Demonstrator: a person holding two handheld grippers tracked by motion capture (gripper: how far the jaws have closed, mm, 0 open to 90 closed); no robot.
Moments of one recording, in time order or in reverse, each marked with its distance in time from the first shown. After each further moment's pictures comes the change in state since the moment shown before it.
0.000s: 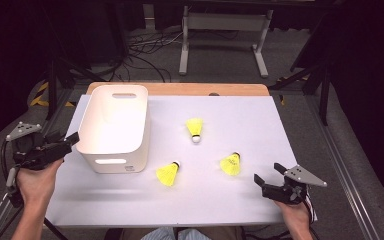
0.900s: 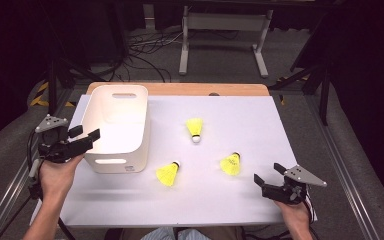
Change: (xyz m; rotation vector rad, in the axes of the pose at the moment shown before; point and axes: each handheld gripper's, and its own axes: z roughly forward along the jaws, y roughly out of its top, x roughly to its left) left arm -0.040 0.013 0.020 0.040 -0.071 0.062; right arm 0.000 0.000 0.000 0.004 0.003 0.006
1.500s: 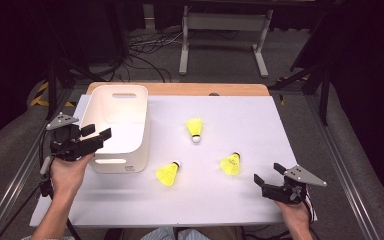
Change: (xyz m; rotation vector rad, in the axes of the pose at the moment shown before) left arm -0.021 0.006 0.010 0.002 -0.072 0.004; right arm 0.000 0.000 0.000 0.002 0.002 0.001
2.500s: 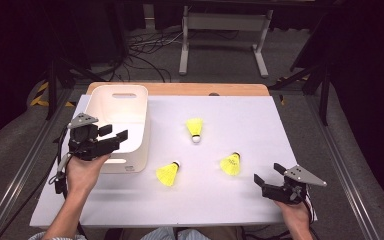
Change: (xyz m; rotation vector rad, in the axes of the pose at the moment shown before) left arm -0.030 0.004 0.018 0.034 -0.078 0.051; right arm 0.000 0.000 0.000 0.003 0.001 0.002
